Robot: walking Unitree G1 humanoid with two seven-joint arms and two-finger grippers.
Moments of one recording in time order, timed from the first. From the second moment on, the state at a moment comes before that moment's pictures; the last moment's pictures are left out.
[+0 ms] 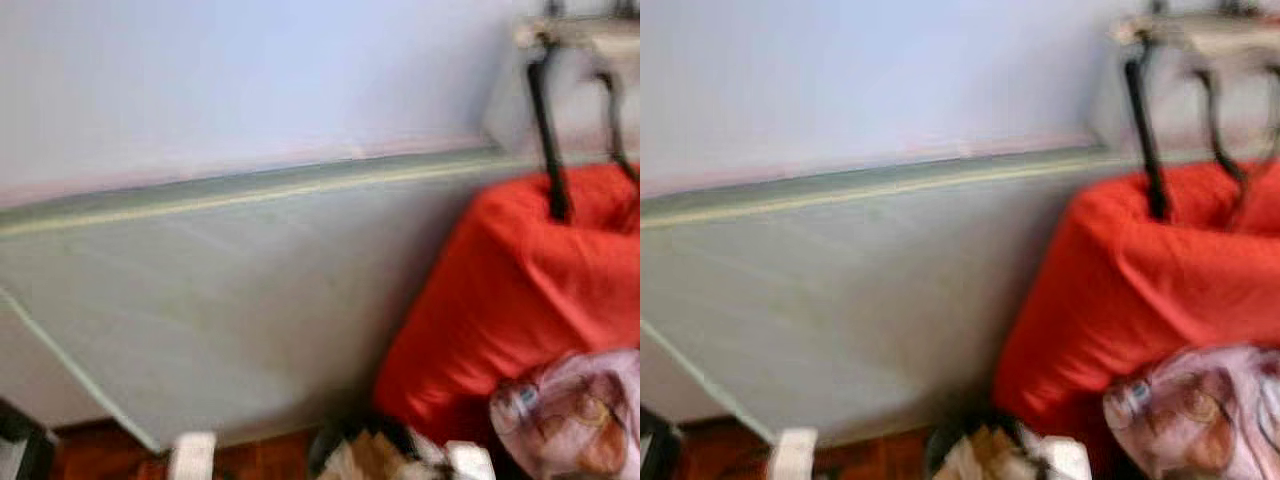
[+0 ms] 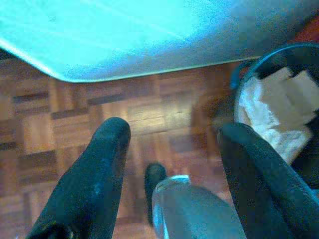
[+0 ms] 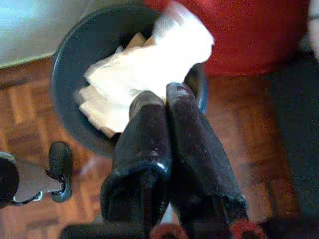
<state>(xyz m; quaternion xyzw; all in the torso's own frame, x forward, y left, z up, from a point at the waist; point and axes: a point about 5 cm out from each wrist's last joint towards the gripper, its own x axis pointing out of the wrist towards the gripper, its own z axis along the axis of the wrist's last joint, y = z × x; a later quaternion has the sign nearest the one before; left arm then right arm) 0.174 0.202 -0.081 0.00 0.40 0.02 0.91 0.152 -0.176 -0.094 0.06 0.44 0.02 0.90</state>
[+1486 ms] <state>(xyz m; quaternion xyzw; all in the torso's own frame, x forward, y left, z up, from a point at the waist) 0.256 0.210 0.043 0.04 0.00 0.03 1.00 0.260 -0.160 -0.011 0.10 0.13 0.03 0.99</state>
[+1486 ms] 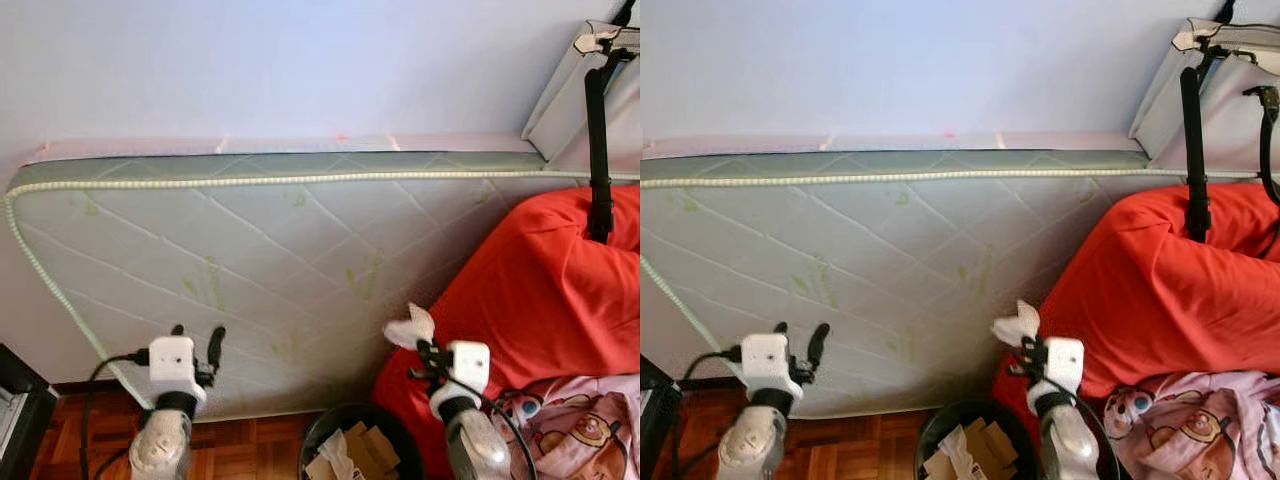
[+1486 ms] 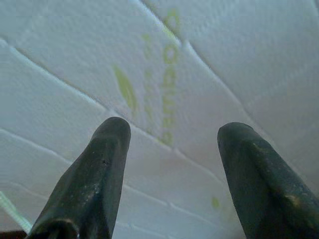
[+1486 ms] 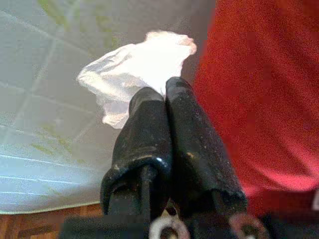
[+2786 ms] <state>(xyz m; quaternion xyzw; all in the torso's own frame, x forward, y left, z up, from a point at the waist) 0.269 0.201 0.050 0.05 0.02 -0.02 1.00 0.261 -0.160 -0.011 0.09 0.14 0.01 0.99</state>
